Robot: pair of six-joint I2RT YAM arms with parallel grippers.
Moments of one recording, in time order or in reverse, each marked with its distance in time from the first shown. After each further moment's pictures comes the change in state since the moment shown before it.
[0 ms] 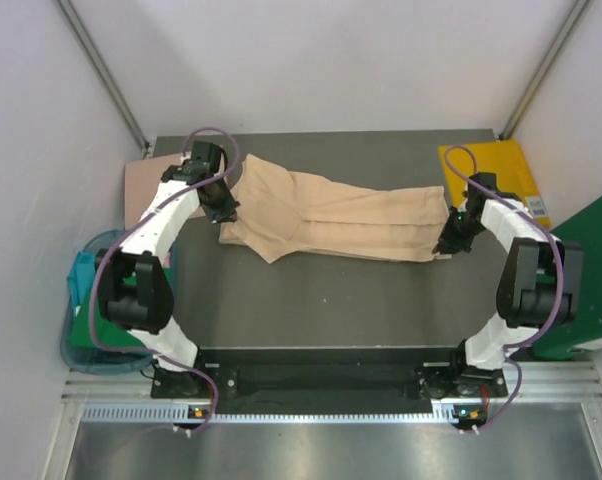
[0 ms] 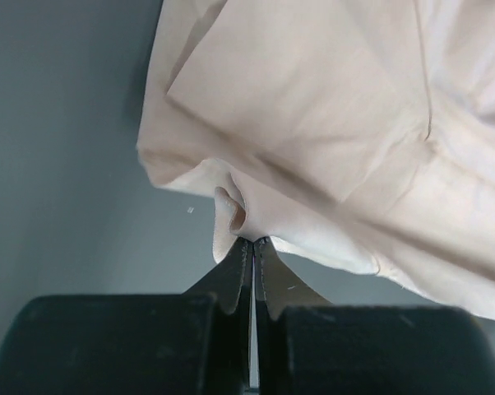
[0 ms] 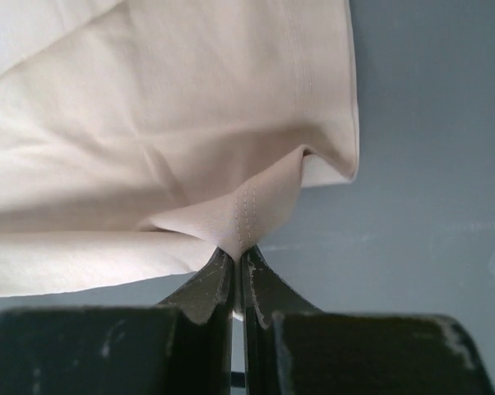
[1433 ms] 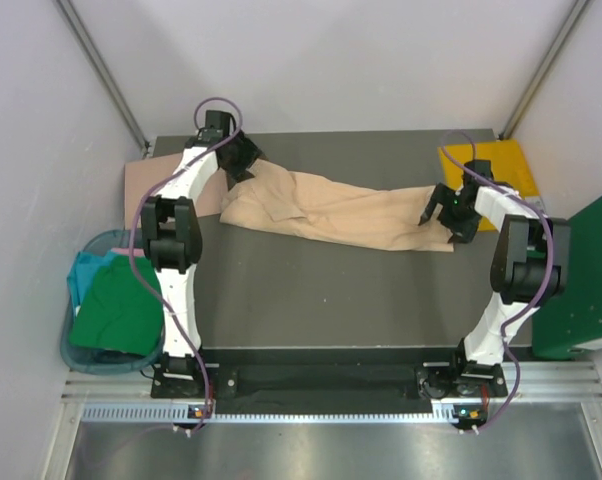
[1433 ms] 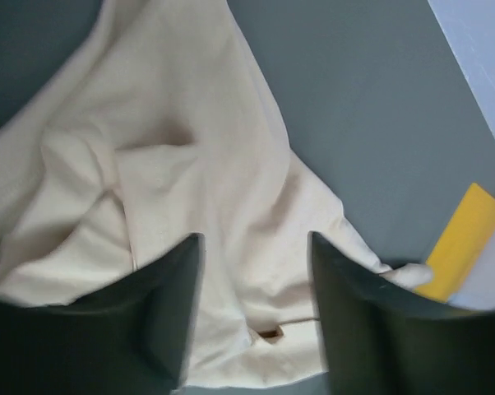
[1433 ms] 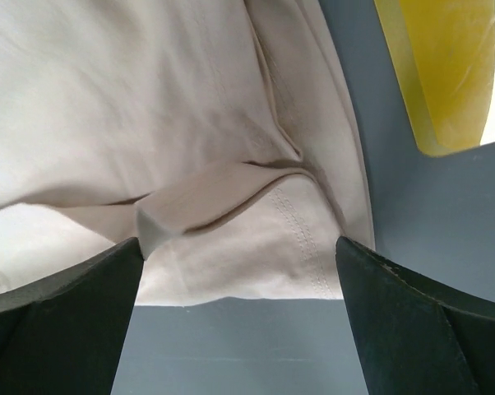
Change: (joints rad) left arm 0.047 0.614 0.588 0.261 0.230 -0.239; right arm 0.008 0.222 0.177 0.167 0.043 0.020
